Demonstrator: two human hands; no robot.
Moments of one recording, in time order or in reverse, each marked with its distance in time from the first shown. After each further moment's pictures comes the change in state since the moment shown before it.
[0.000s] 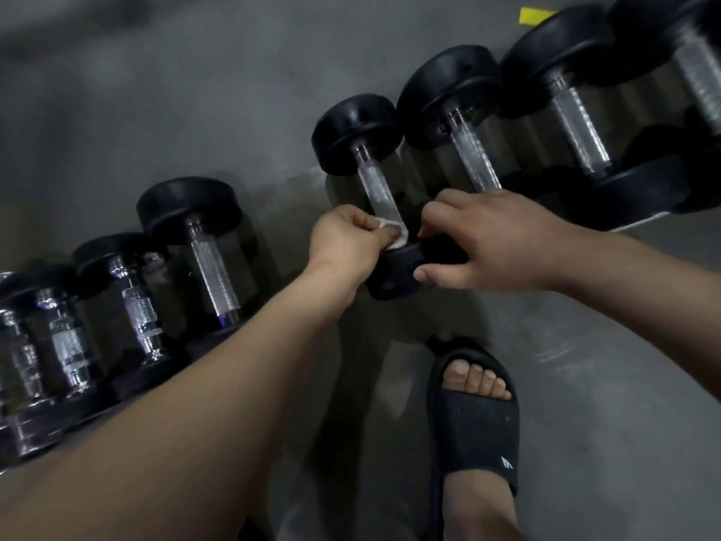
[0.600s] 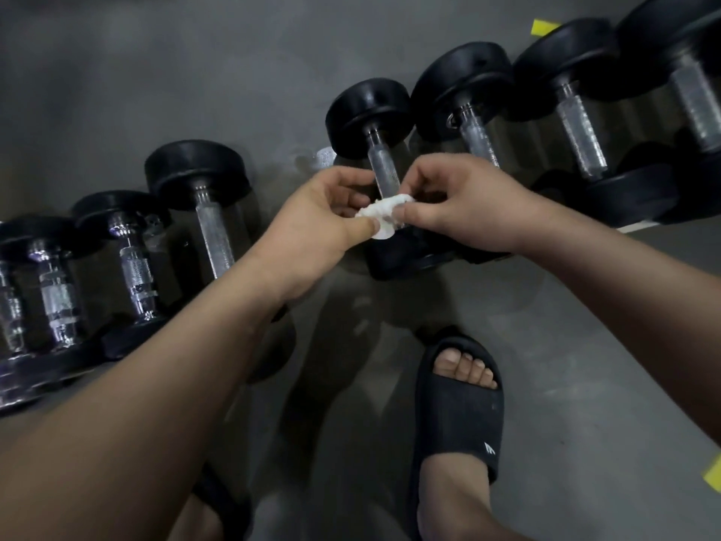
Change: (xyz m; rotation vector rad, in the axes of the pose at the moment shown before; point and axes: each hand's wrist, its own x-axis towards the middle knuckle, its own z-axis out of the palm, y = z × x) left_hand -0.039 0.003 -0.064 -0.126 -0.251 0.291; right_hand 0.024 -0.035 -0.013 0.658 0.107 0.274
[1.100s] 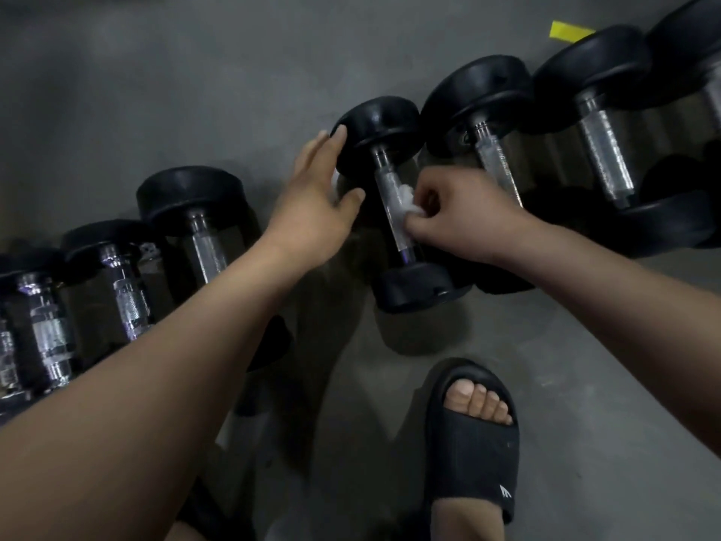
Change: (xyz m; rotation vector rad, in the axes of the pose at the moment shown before) left_hand 0.073 -0.009 -0.020 0.503 0.127 0.133; right_hand 0.053 0.022 0.011 -0.275 0.106 0.066
